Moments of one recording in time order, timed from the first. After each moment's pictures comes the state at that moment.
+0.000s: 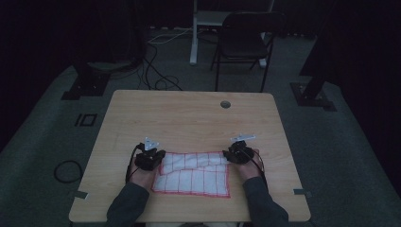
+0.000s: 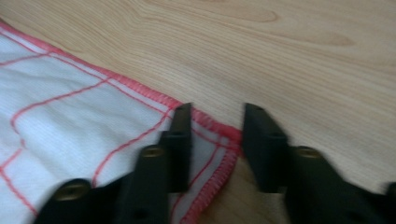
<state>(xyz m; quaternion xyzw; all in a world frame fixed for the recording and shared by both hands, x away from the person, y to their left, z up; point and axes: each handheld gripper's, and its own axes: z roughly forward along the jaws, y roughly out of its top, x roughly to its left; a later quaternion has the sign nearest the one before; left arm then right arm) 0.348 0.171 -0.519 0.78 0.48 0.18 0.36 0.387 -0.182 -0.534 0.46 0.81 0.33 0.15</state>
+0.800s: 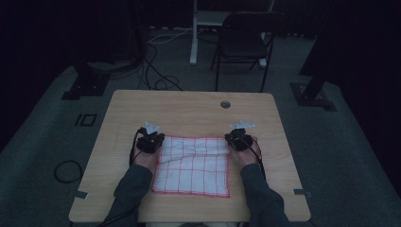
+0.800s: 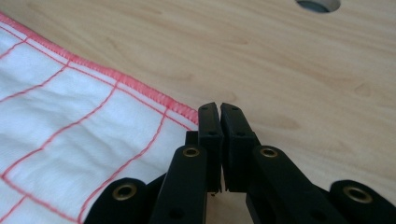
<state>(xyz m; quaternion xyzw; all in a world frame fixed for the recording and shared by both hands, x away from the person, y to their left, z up) 0.408 0.174 -0.512 0.75 0.50 0.23 0.37 0.423 -0.177 -0.509 0.46 0.79 0.35 0.20</state>
